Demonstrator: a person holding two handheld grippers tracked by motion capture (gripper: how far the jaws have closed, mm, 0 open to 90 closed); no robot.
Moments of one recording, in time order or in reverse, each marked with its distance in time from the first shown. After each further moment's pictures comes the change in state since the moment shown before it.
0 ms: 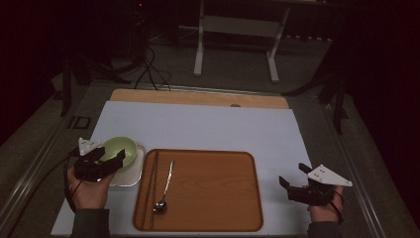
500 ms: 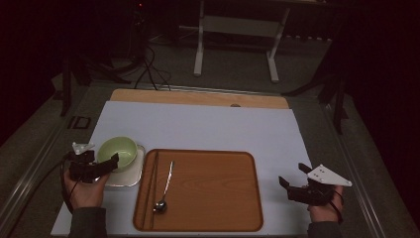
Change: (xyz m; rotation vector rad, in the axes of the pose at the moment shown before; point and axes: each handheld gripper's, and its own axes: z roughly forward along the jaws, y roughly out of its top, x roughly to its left) left arm 0.030 -0.019 0.025 0.085 0.085 -0.098; right arm 0.000 0.000 0.000 0.004 0.001 -0.003
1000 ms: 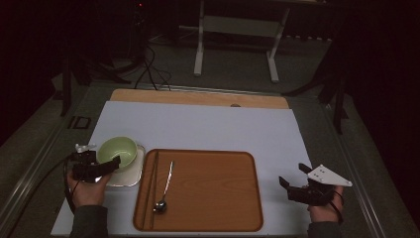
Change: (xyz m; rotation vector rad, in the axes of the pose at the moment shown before) left arm 0.004 -0.005 0.018 0.066 -0.042 -0.049; right arm 0.000 0.000 0.000 -0.001 0.000 0.003
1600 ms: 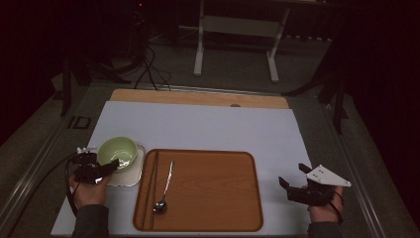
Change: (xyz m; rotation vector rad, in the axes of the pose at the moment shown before) left arm 0.006 -0.008 0.010 0.076 -0.020 -0.058; right arm 0.002 0.000 0.000 0.010 -0.010 -0.021
